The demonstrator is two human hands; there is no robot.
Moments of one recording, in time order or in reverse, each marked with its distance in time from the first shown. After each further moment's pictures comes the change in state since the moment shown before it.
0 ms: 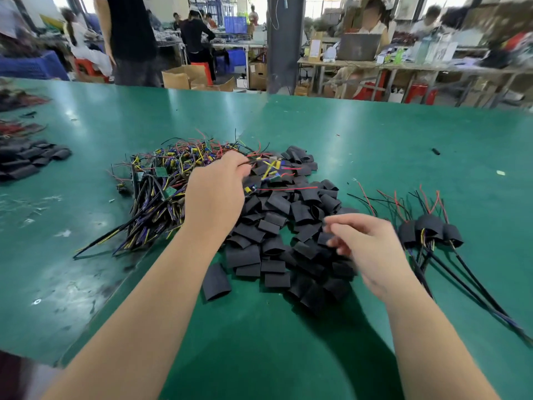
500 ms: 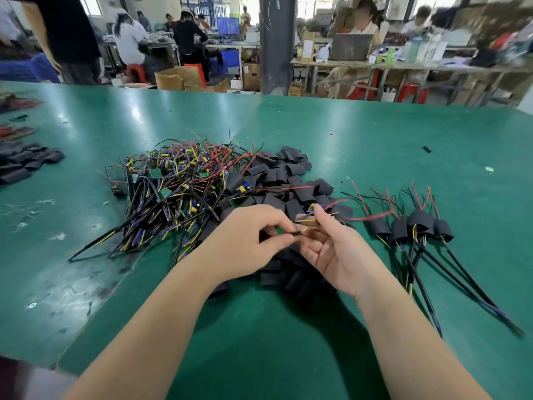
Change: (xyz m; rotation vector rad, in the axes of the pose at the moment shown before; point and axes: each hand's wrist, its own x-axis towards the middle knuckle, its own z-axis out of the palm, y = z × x) left_hand -0.046 0.025 -0.008 -0.364 -0.598 0.223; right_hand -0.003 0.003 0.026 0.621 -0.274 0.329
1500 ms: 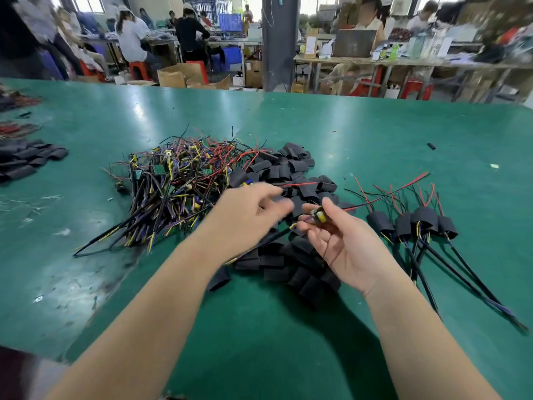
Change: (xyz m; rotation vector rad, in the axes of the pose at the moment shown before) left_hand 0.011 0.000 -0.014 0.075 0.117 -0.257; right_hand -0.007 -0.008 0.002 0.001 -0.028 -0.073
